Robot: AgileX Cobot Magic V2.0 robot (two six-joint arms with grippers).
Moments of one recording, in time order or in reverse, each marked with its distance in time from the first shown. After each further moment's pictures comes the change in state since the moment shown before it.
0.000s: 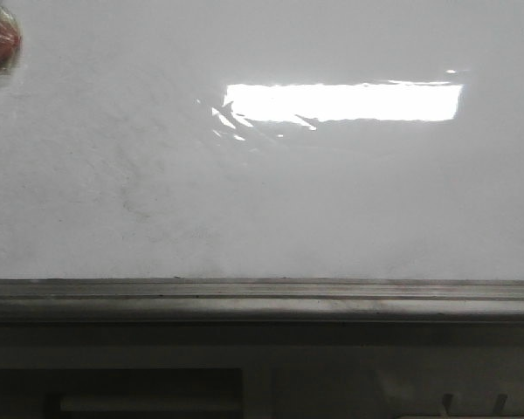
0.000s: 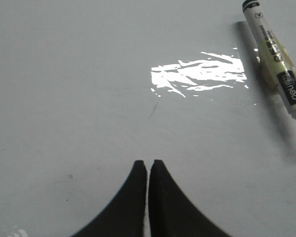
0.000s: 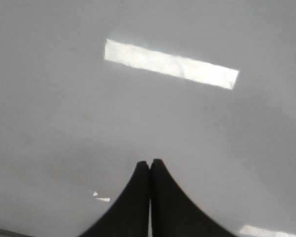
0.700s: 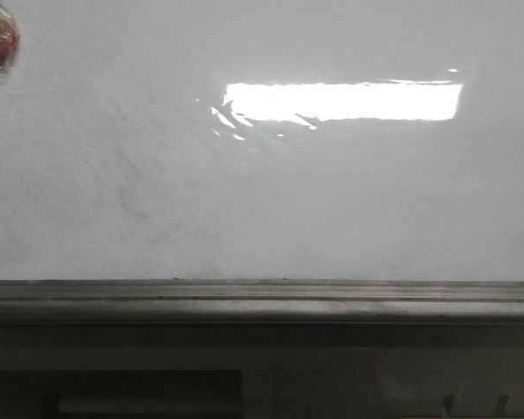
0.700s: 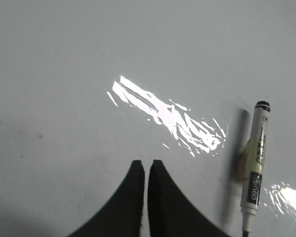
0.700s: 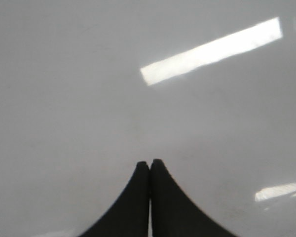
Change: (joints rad) left arm 0.000 0.000 -0.020 -0.690 -0.024 -0.004; right arm 0.000 0.014 -0.062 0.581 0.036 0.000
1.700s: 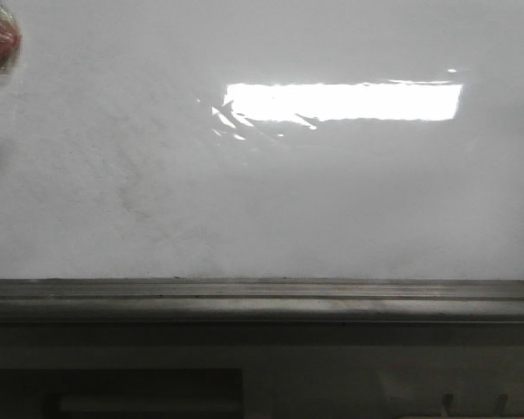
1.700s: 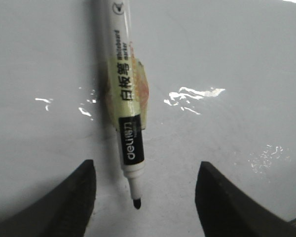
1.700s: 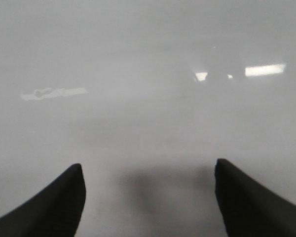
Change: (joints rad) left arm -0.339 0.775 -0.463 0.134 0.191 0.211; right arm 0.000 0.582 -0.404 -0.098 0.355 -0.002
